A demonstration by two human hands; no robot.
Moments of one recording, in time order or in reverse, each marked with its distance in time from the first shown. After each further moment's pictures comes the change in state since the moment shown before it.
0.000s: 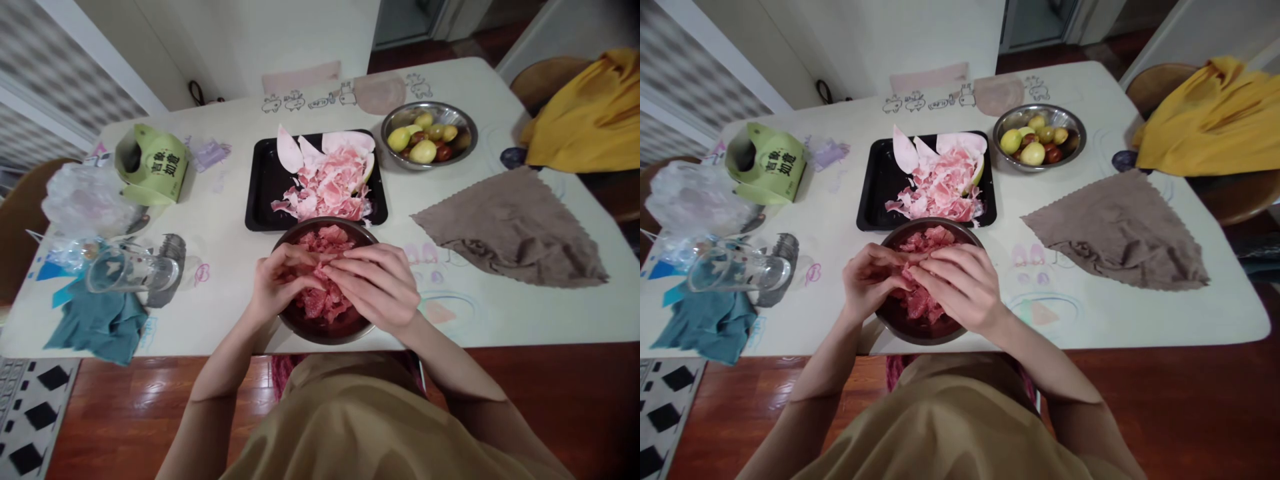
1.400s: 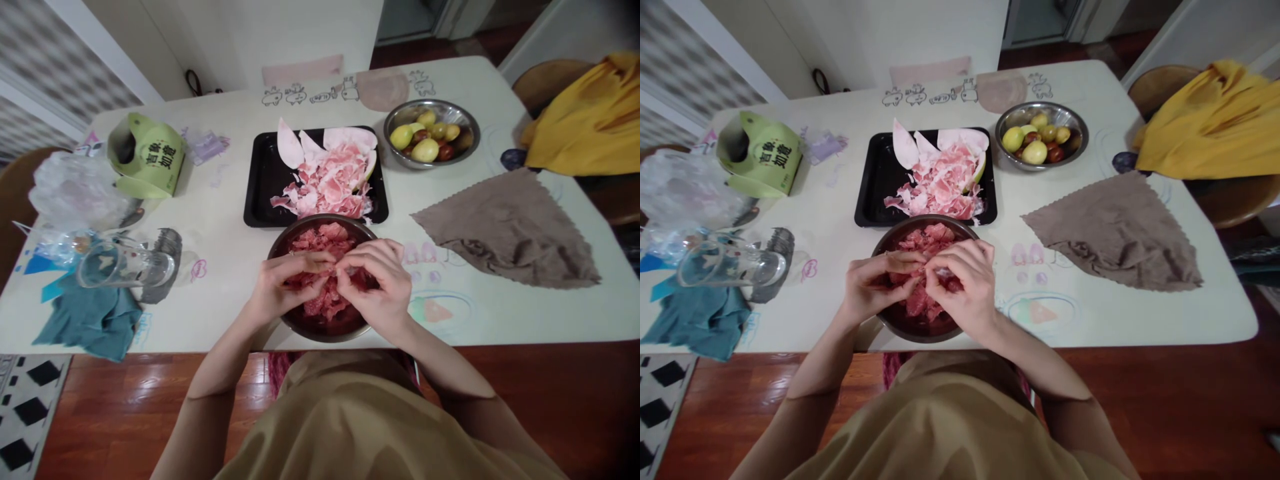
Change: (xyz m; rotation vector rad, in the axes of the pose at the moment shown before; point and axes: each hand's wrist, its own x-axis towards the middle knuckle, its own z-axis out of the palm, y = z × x) left_hand 0.003 0.009 0.002 0.265 -0.126 0.176; right_hand 0.003 -0.012 0.012 0.100 -0.007 0.478
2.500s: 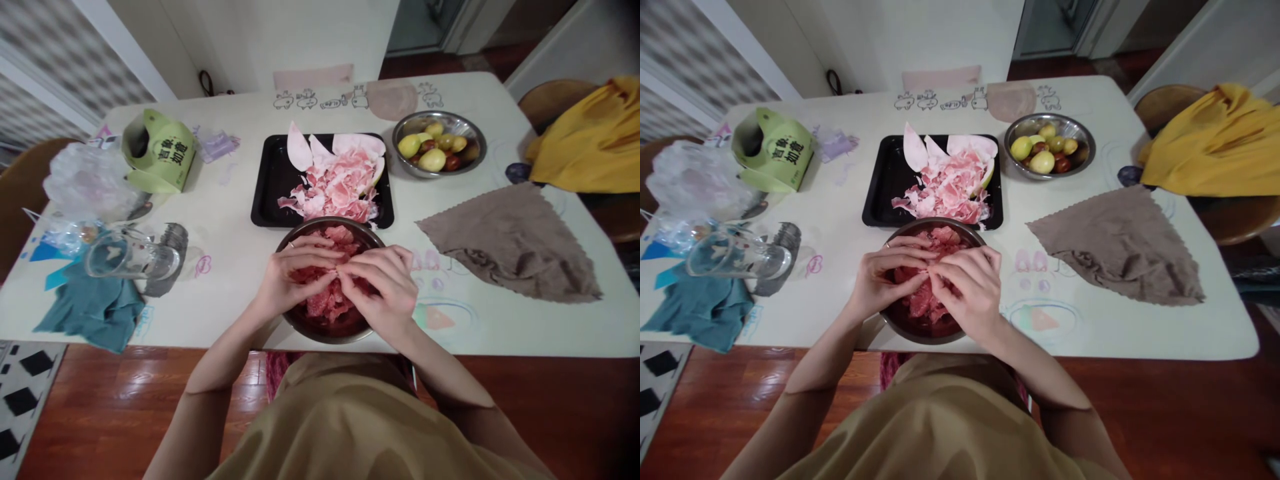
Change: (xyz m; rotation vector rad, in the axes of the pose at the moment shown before) left_hand 0.011 -0.002 0.001 -0.012 0.013 -0.001; right_hand -0.003 0.004 0.000 -0.104 0.027 -0.183
